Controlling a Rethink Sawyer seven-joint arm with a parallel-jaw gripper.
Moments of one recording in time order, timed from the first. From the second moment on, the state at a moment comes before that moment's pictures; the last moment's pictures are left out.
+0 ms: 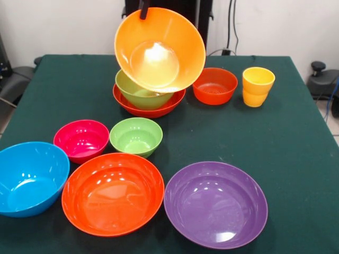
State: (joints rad) arm -0.19 -0.94 -0.32 2.30 0.07 0.02 2.52
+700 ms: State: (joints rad) arm -0.18 -0.93 -0.32 2.30 0.07 0.02 2.52
